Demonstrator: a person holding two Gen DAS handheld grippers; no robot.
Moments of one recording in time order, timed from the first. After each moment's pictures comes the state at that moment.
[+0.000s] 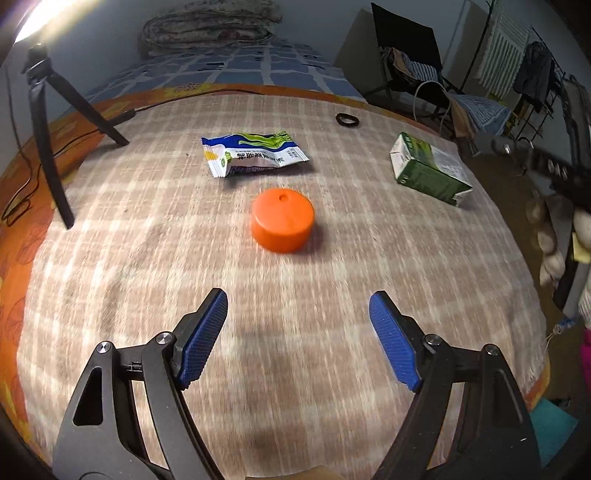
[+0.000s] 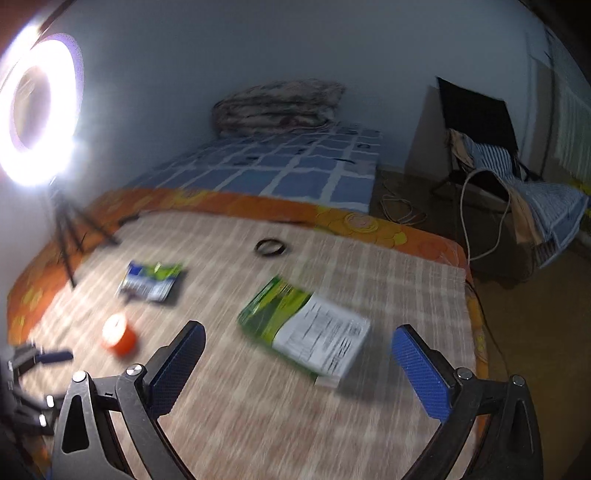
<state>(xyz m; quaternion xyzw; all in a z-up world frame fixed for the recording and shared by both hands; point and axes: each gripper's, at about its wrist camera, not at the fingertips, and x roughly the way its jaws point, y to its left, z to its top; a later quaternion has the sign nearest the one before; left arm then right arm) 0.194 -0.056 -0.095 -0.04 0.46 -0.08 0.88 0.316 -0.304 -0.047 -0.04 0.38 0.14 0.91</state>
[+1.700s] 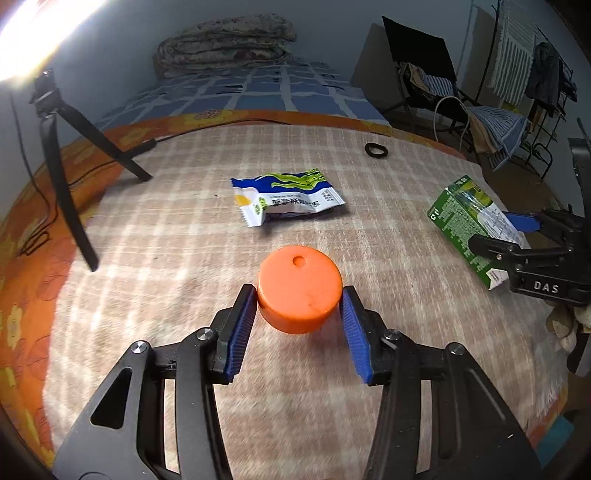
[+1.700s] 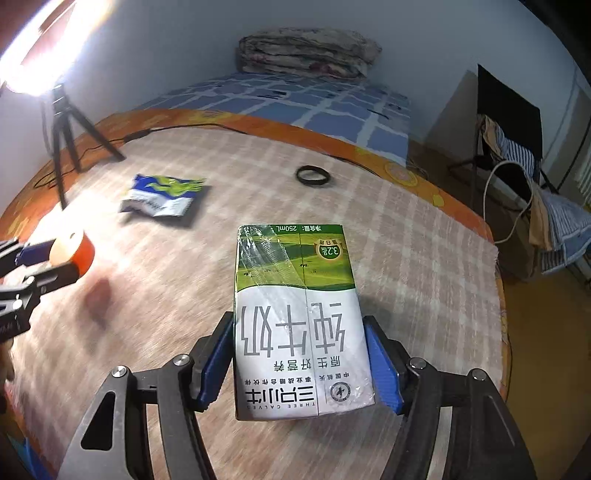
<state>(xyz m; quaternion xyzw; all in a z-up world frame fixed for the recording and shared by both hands) 0.212 -0.038 -0.079 -0.02 0.42 -0.04 0.90 0.289 -0.239 -0.084 -0.15 0.46 0.15 0.86</state>
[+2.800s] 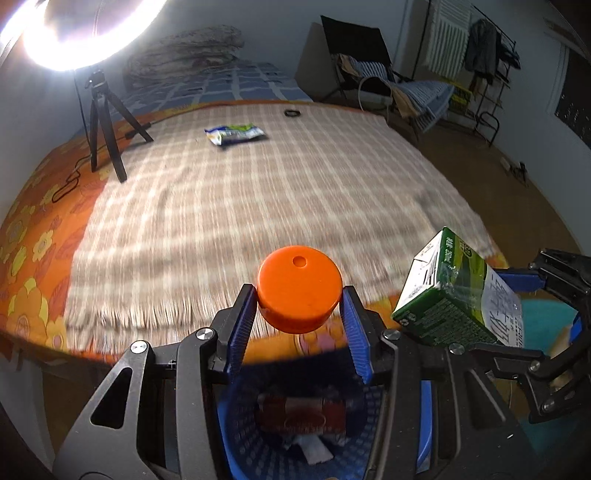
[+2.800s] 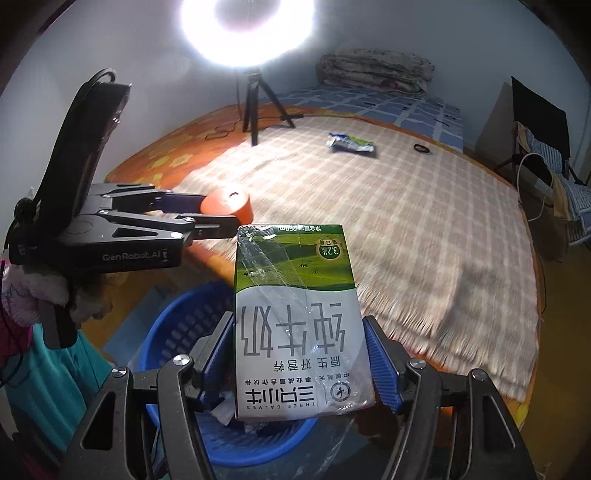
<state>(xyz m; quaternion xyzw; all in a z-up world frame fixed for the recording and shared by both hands) -0.016 -0.053 -0.048 0.01 0.42 -0.13 0.90 -0.024 -0.203 -0.041 -0.11 0.45 0.26 0.84</state>
